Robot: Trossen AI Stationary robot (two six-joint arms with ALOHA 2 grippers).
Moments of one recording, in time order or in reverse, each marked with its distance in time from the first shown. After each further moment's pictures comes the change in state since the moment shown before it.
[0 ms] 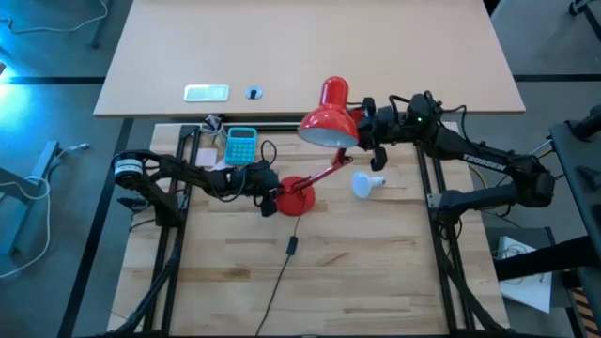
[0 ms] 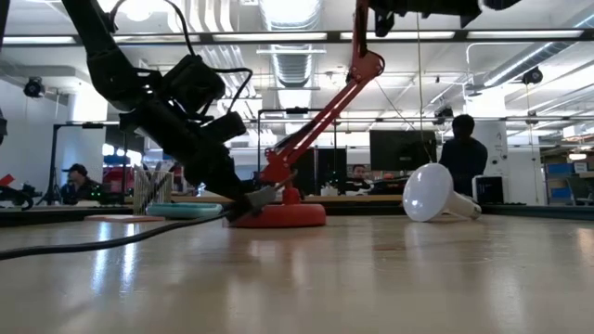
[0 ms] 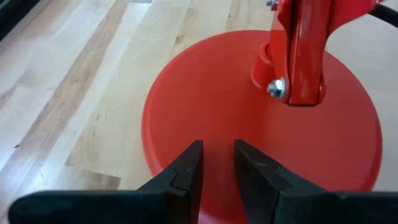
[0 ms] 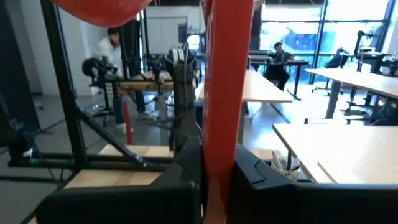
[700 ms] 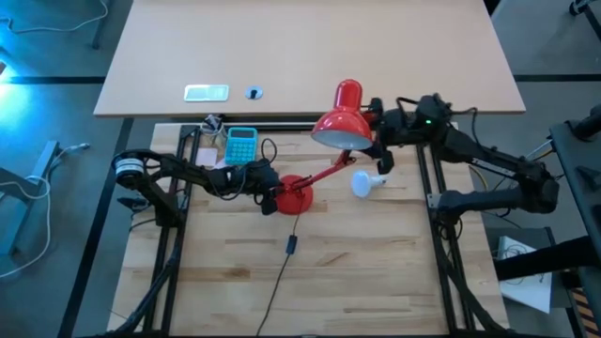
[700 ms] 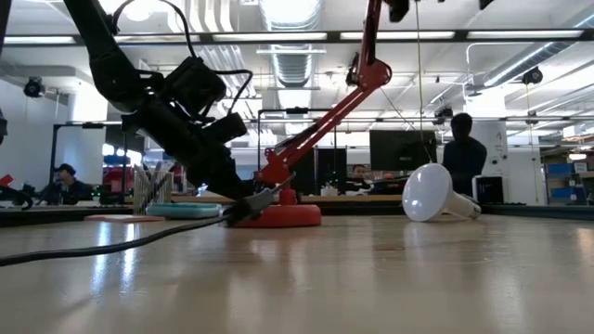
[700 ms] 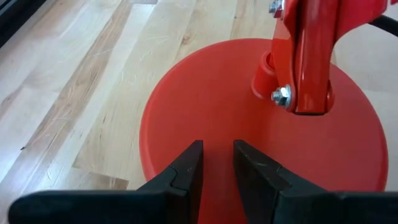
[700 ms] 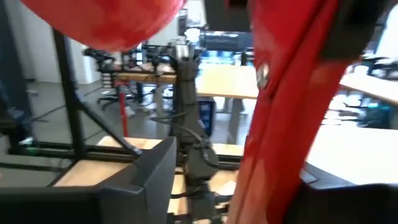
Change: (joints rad) left arm 0.012 0.006 0.002 0.005 0.011 0.013; right arm 0.002 -0.102 0.030 -0.081 0.003 -0.024
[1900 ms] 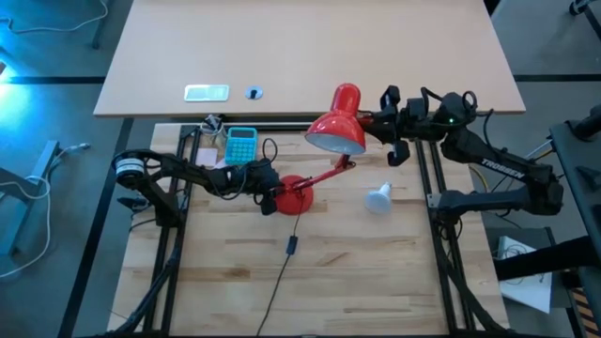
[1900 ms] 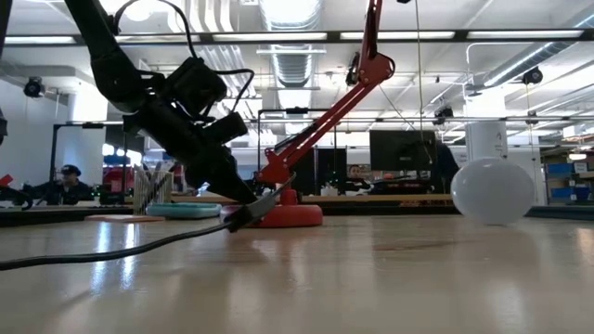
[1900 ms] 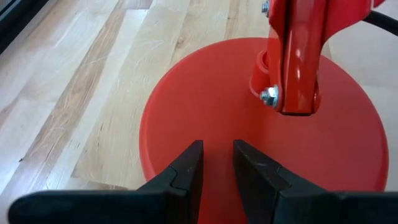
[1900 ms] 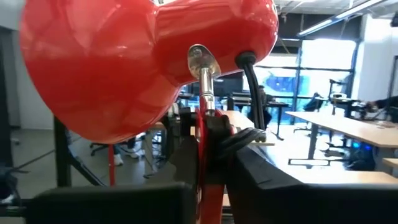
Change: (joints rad) left arm -0.001 0.001 0.000 0.001 0.025 0.047; right arm -0.005 -0.071 0.005 0.141 0.072 0.097
